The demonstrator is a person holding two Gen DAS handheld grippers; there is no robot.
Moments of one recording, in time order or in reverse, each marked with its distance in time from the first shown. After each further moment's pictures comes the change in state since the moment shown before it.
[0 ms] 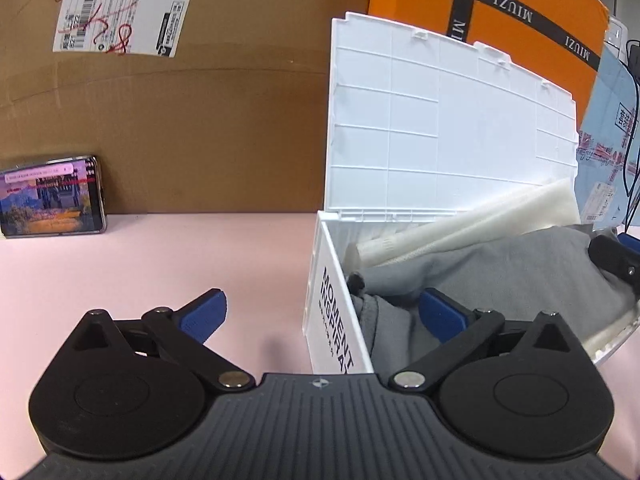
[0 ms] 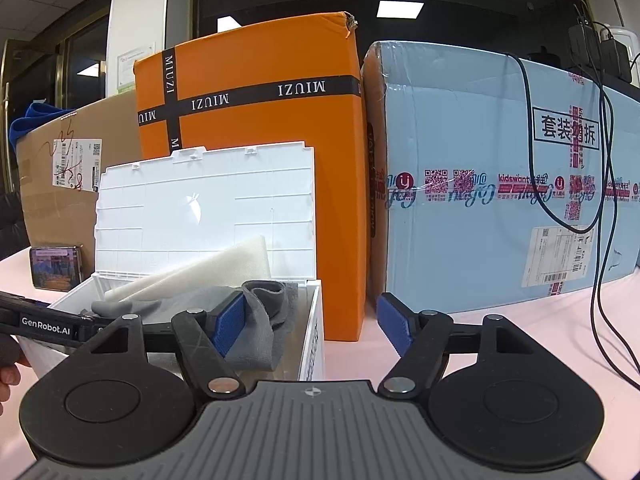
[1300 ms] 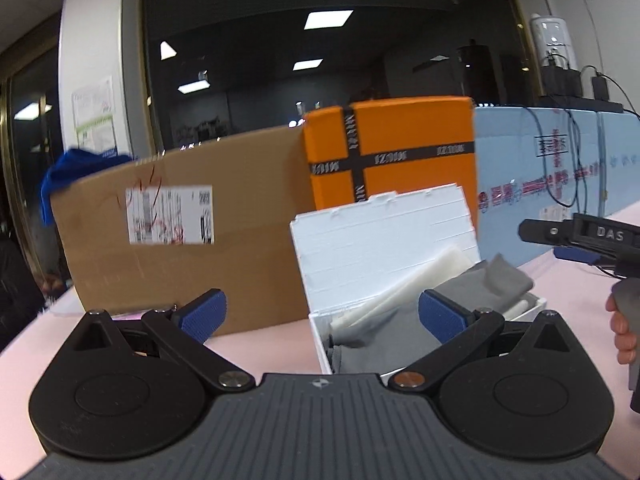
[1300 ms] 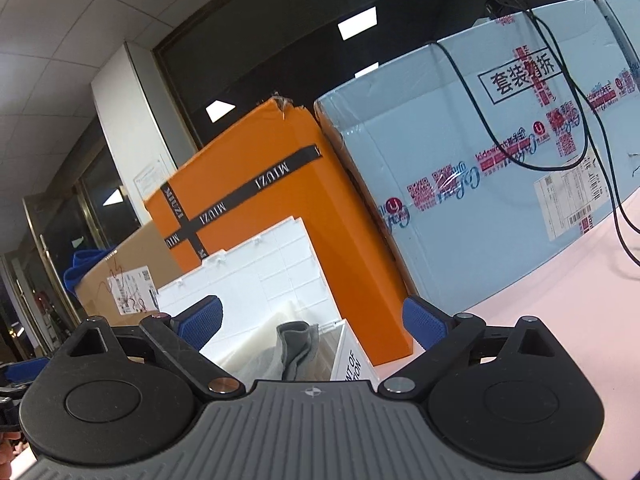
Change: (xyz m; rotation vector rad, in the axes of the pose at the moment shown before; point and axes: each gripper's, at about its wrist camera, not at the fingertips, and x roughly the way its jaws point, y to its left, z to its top) left arm -0.176 -0.068 -0.010 0.303 -0.351 0.105; right arm -0.043 -0.055 0.000 0.411 -0.150 0.219
